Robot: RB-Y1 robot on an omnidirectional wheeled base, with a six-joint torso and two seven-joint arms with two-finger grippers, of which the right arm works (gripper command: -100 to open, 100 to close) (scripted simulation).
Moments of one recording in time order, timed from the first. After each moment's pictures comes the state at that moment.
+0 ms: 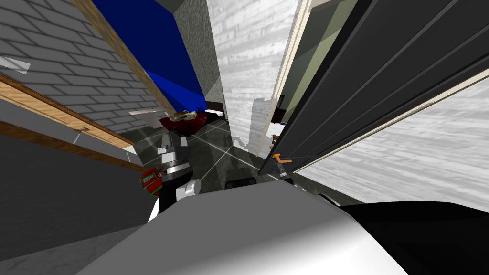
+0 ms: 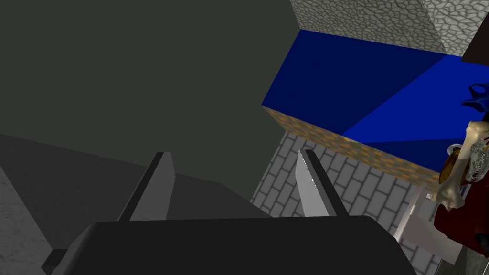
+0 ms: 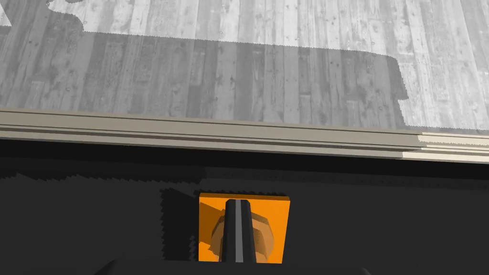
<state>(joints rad) 0.07 -0.45 0.17 -0.44 -0.13 -1.21 -0.40</state>
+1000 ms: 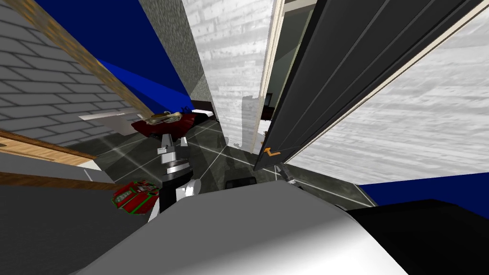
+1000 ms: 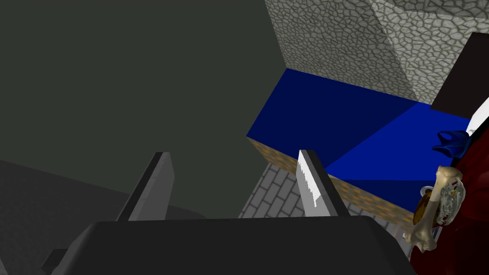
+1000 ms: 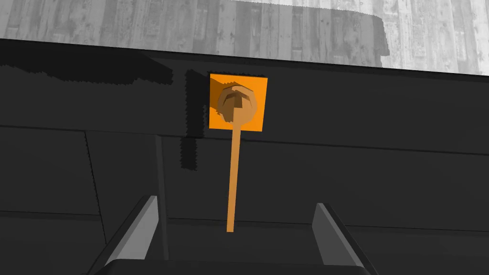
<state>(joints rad) 0.20 -0.51 0.19 -0.48 -0.13 -1.35 -0.44</state>
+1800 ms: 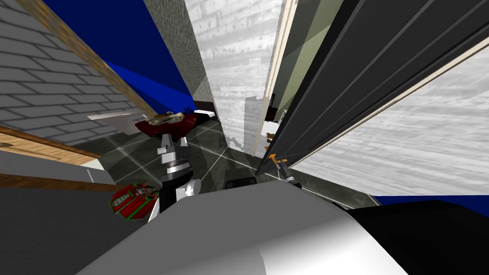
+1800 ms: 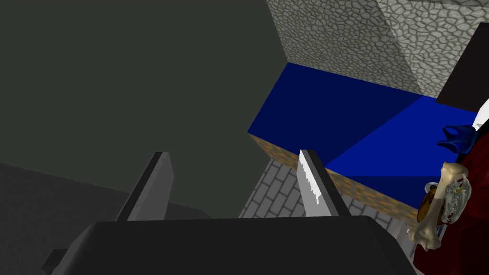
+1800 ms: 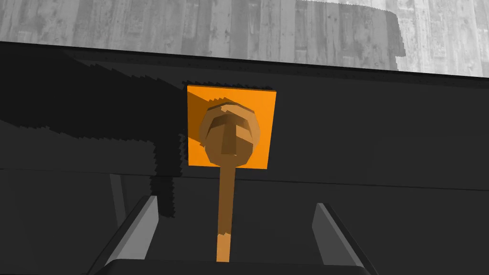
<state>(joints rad) 0.17 -0.52 0.17 -0.49 -0.14 -1.30 -0.44</state>
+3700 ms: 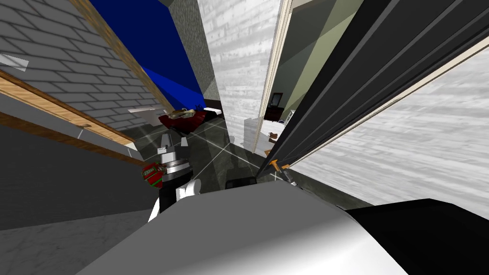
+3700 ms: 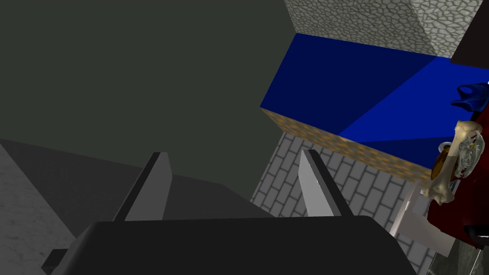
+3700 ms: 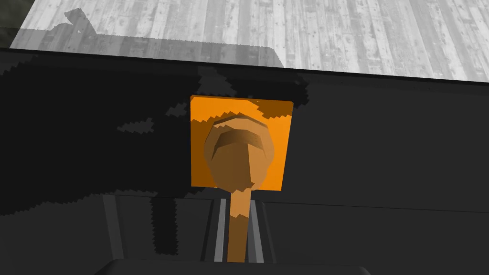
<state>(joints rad) 0.22 -0.53 0.24 -0.46 -0.10 -1.42 -0.44</state>
